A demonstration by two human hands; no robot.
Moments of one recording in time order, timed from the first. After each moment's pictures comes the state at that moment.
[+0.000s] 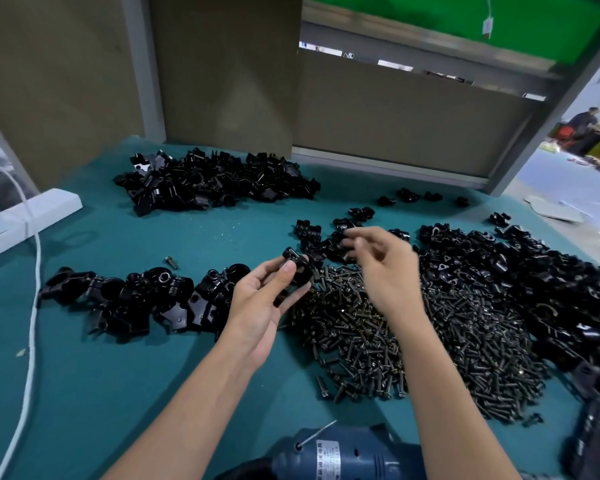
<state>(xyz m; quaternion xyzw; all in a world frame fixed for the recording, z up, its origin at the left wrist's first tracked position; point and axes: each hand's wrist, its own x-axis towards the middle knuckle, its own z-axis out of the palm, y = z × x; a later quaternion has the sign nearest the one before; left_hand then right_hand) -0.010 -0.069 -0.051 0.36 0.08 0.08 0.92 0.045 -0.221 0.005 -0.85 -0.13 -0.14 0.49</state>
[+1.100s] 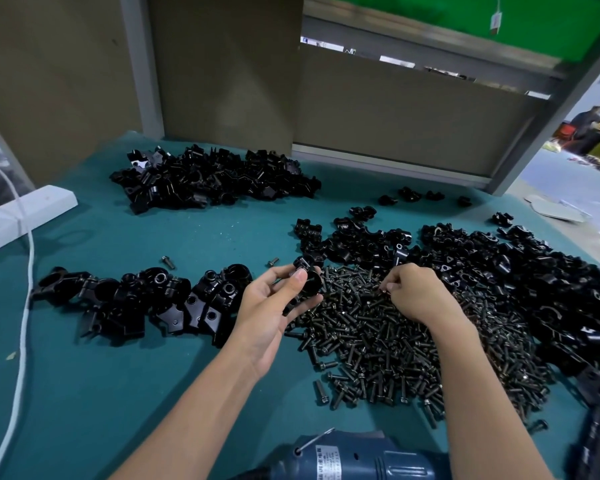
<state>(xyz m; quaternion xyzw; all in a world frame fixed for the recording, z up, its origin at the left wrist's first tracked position) -0.010 -0.076 -0.056 0.40 0.09 0.04 0.91 0.077 -0.274 -0.007 -0.99 -0.05 0.05 0.14</state>
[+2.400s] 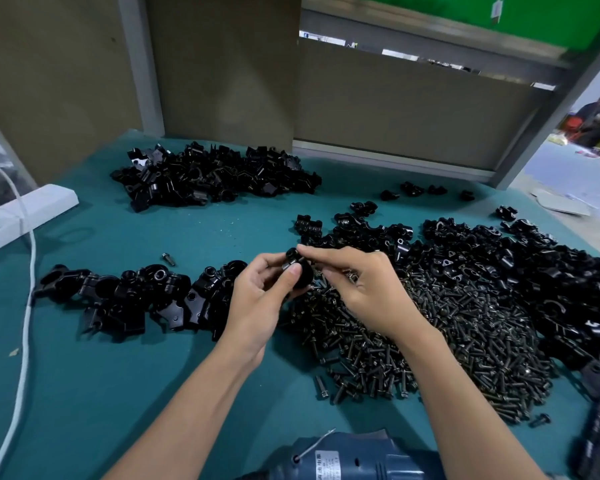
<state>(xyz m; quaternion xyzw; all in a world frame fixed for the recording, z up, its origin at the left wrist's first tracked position) -0.010 -0.071 -0.057 0.53 0.05 0.14 0.83 0.035 -0.223 -0.002 -0.83 -0.38 -0.08 0.40</state>
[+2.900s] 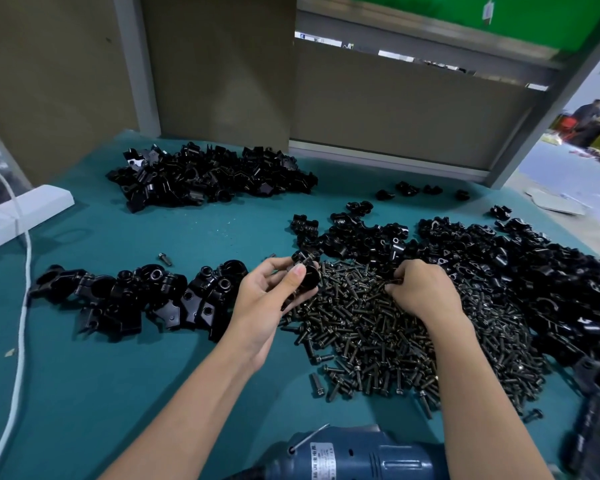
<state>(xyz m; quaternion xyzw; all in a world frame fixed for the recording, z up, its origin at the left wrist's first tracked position) -0.011 -0.078 -0.052 0.46 0.05 0.07 0.88 0.072 -0.279 -0.010 -0.99 0.03 0.01 0.09</state>
